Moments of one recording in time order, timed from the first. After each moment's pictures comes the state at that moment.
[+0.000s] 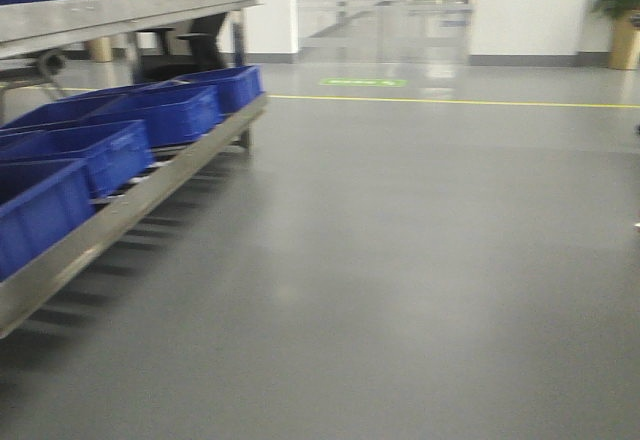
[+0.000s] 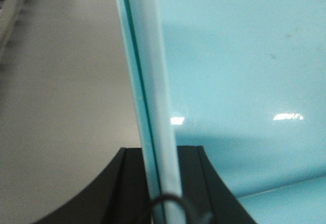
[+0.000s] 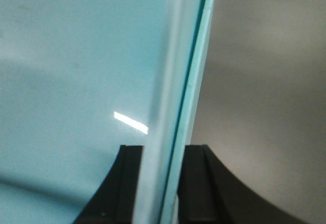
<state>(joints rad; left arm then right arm) -0.37 1.58 -1.97 0.09 1.12 -0.23 0.30 1.46 -1.79 0.15 0.99 0.03</state>
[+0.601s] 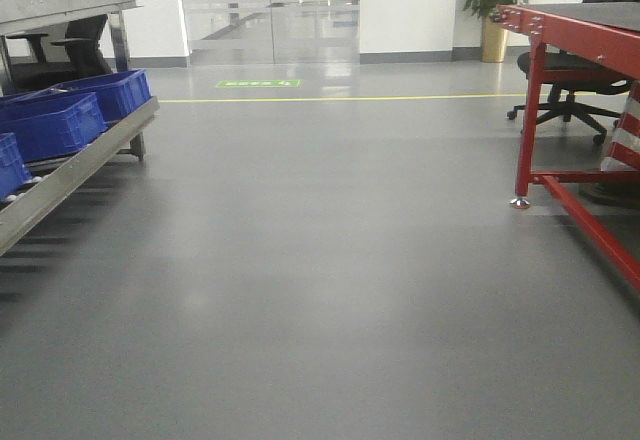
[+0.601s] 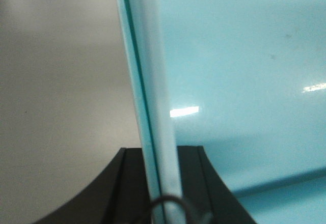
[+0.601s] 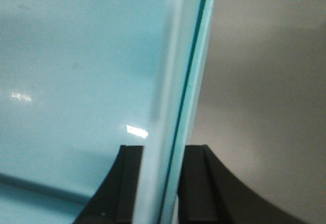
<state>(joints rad) -0.37 1.58 -1.97 0.09 1.12 -0.23 0.30 1.46 -1.79 0.15 0.99 0.03</state>
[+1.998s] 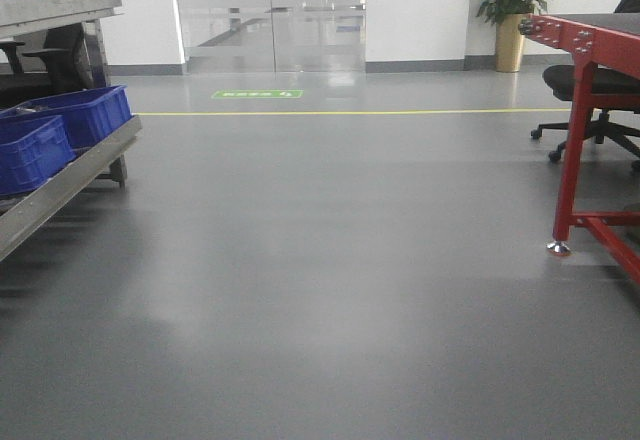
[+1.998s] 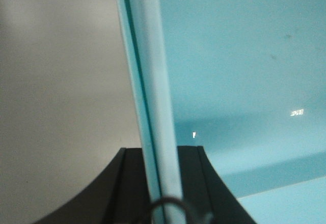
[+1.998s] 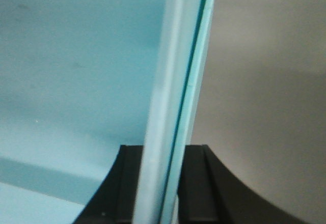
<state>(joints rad) -0.37 1.58 -1.97 0.09 1.12 -0.23 0.30 1.46 -1.79 0.15 0.99 0.03</state>
